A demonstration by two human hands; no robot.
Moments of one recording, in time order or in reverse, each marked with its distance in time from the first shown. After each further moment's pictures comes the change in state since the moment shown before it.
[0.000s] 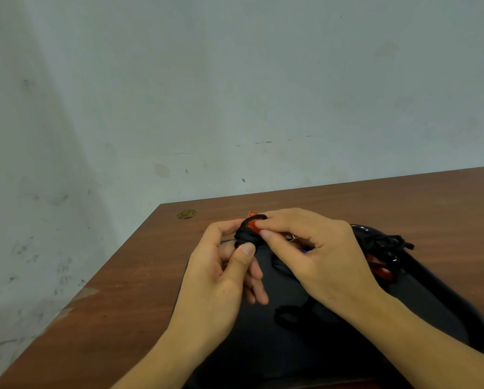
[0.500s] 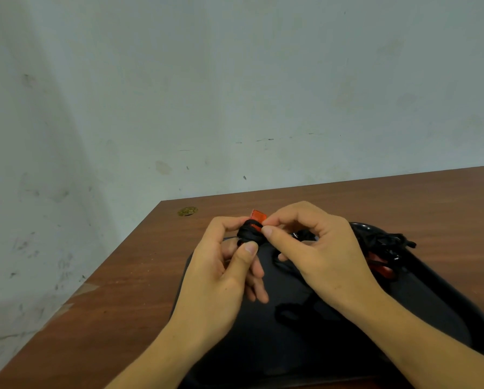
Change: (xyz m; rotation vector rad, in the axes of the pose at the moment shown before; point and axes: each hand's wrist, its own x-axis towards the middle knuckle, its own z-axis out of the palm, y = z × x) left_hand 0.002 -0.003 -0.002 0.045 -0.035 0.038; right_hand -0.001 -0.004 0.003 0.281 -0.033 0.314
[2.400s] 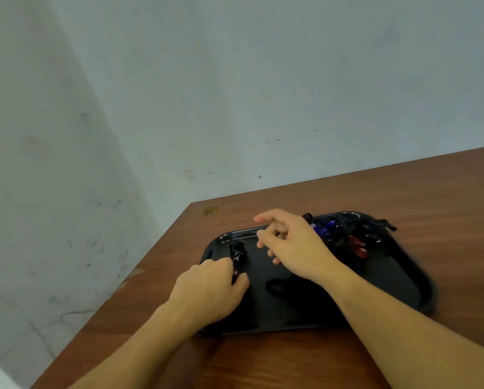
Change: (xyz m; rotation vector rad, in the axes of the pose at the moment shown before) left_hand -0.016 0.011 -0.001 1.464 -0.271 -0.372; right_hand 0.003 0.020 -0.009 0.049 -0.265 0.230
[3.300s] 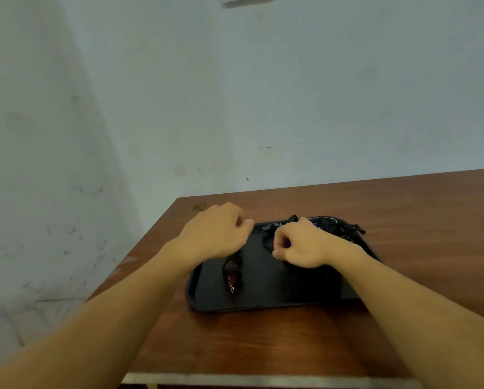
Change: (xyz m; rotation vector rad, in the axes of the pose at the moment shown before) left_hand 0.005 0.004 -0.076 -0.321 0.094 0.177; right_hand -0.011 -0.039 -0.032 -0.827 -0.381 0.210
